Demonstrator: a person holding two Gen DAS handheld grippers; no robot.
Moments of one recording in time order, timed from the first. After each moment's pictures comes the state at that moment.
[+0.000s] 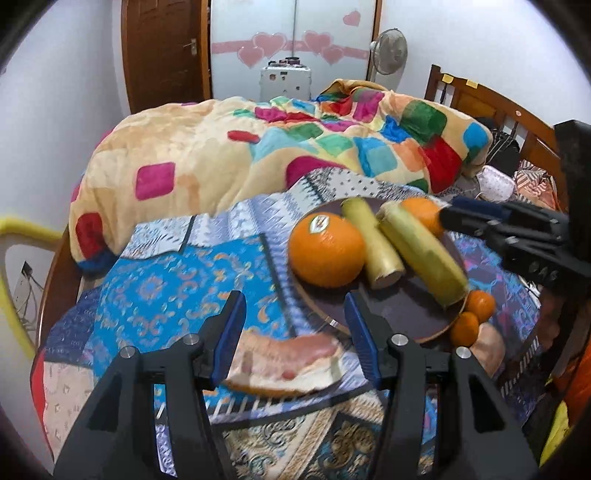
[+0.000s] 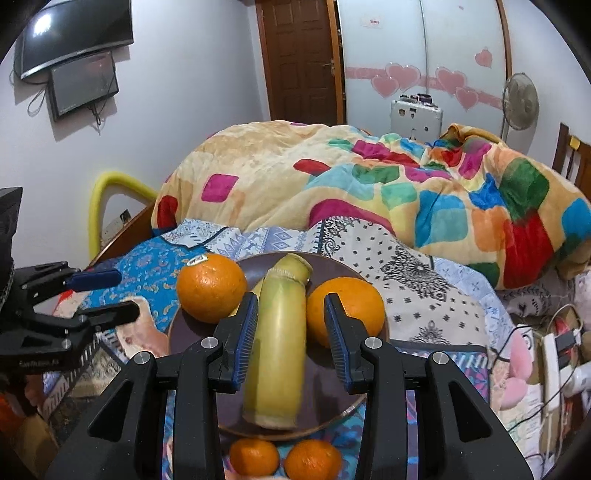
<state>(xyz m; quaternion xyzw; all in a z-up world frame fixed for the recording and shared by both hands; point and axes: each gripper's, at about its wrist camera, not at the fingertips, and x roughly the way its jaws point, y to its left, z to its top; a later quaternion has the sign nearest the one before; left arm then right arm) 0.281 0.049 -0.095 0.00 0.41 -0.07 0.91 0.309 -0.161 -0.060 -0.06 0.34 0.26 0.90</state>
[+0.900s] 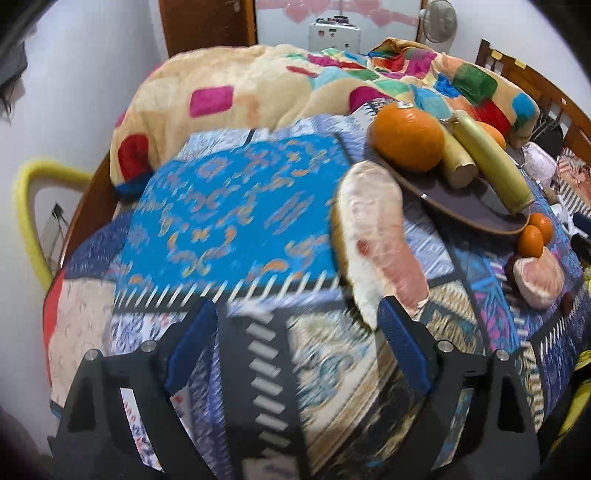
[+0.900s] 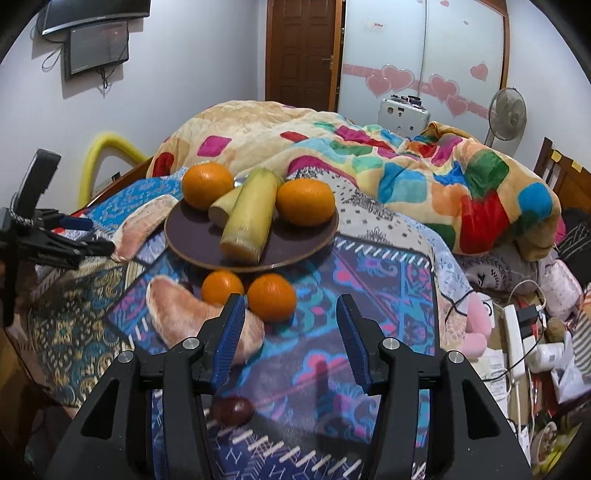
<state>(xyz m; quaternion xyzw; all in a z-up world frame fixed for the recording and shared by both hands) 0.230 0.098 -0.152 -0.02 0.49 0.01 0.87 0.232 -0.220 -0.089 -0.11 0.35 0.24 0.90</state>
